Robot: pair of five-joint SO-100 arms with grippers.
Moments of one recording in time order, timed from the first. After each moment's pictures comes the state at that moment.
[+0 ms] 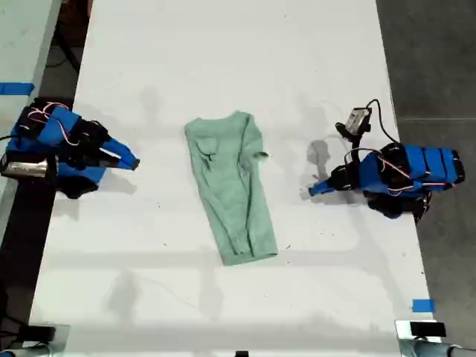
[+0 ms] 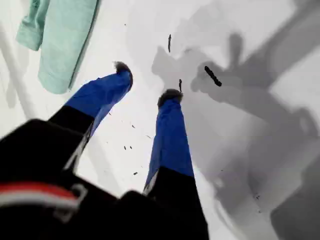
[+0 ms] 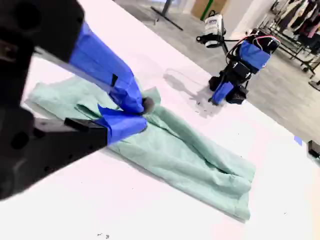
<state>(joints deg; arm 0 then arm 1) 4.5 201.4 155.3 73.1 -28.9 1.4 200.9 171.1 84.7 -10.6</state>
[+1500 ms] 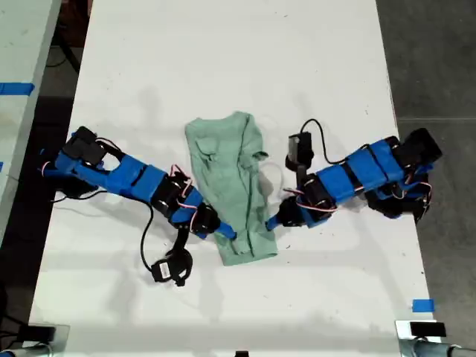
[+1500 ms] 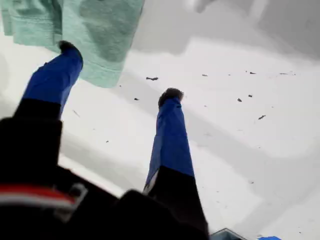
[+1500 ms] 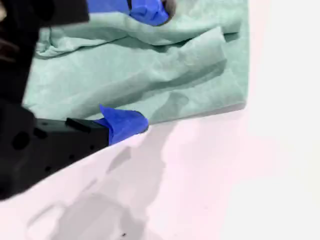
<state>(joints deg) 16.8 64.2 55.9 77.2 -20.8 -21.2 85.1 74.7 98.0 18.5</state>
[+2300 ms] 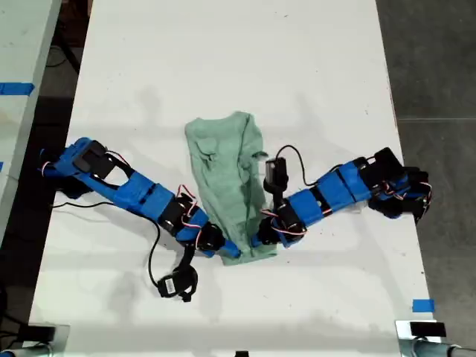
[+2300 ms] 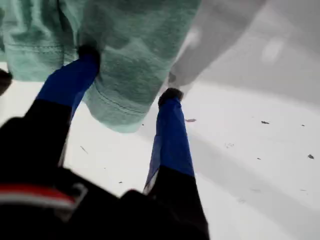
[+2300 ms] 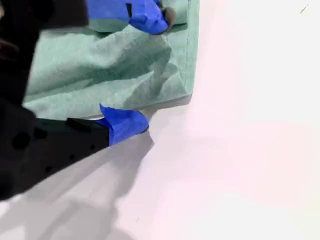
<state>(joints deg) 19.1 54.8 55.6 62.3 -23.0 -22.2 61.9 57.7 90.0 18.6</state>
